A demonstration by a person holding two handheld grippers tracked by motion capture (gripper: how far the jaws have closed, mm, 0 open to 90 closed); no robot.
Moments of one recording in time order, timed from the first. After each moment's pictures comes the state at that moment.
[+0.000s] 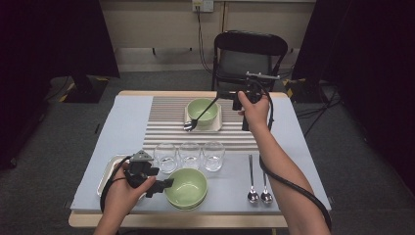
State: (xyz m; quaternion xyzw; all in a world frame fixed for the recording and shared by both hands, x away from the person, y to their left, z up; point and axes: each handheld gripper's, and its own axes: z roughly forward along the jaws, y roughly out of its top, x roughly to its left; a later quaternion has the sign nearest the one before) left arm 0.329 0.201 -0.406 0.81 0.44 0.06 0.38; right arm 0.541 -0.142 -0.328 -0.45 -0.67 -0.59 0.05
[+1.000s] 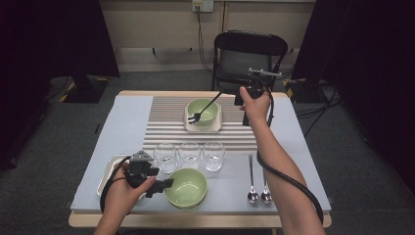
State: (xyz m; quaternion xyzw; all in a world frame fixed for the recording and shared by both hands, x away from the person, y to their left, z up) left arm 0.330 0.201 -0.408 0.82 0.44 0.05 0.37; right arm 0.559 -0.148 -0.329 -0.48 -0.66 -0.59 0.02
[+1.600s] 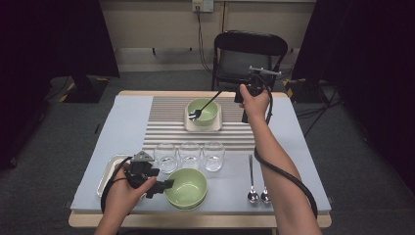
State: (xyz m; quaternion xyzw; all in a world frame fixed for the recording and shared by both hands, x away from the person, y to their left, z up) left arm 0.330 0.200 -0.409 0.82 0.44 0.05 0.37; right arm 0.573 -0.151 -0.334 -0.50 -0.64 -0.59 0.01
